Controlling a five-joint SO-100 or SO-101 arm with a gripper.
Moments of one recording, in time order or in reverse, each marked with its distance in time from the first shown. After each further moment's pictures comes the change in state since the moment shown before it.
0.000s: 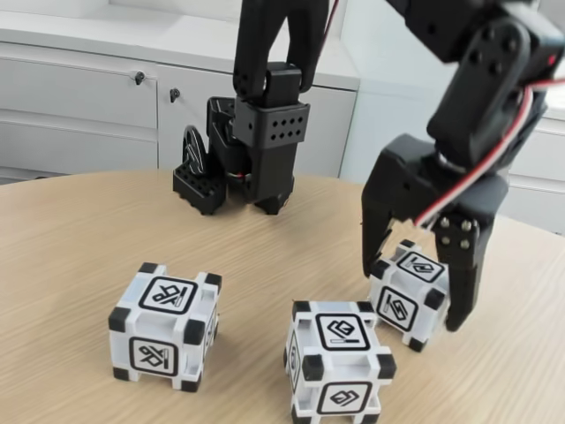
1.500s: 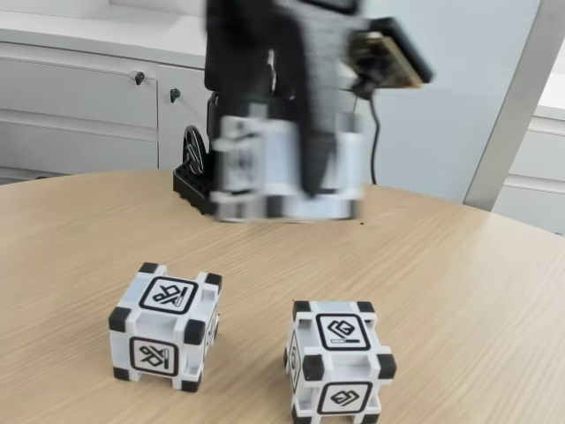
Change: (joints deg) arm 40.0 39.7 -0.5 5.6 -13.7
